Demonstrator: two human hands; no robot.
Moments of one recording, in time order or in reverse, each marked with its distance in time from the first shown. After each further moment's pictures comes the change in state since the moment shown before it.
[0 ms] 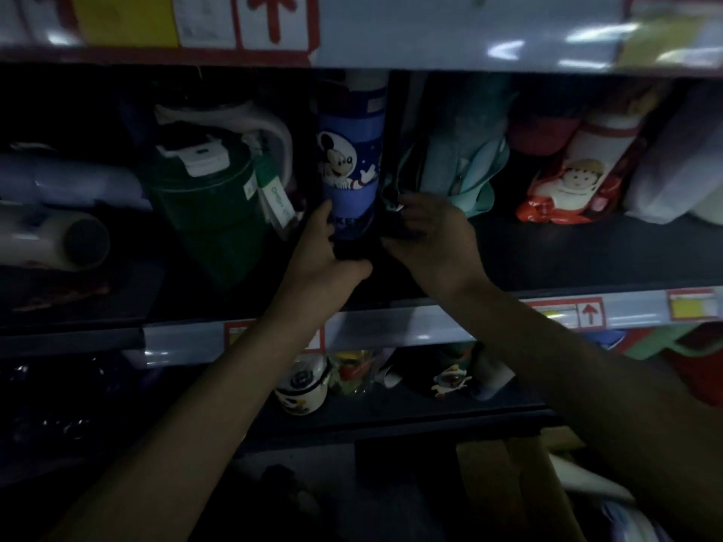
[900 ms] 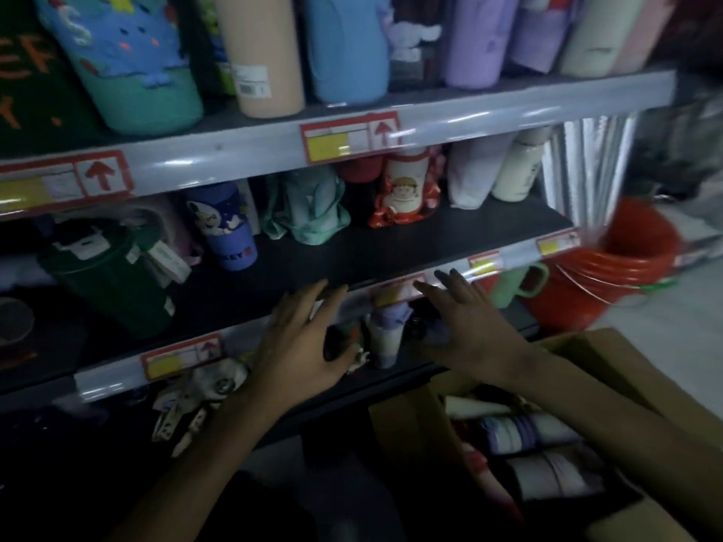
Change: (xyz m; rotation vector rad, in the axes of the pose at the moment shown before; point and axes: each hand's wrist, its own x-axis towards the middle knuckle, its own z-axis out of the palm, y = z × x) left_hand -0.098 0.016 0.086 0.904 -0.209 0.640; right_hand -0.154 0.043 -0.221 -0.731 -0.336 0.074
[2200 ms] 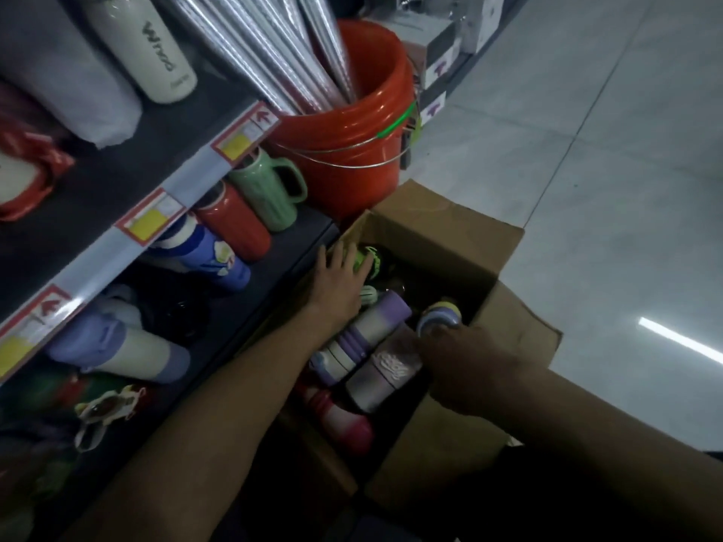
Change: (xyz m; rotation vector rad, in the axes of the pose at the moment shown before) left_hand 0.133 0.302 0.381 0.615 -0.542 0.655; right_hand -0.230 0.239 0.047 -0.013 -0.560 0.524
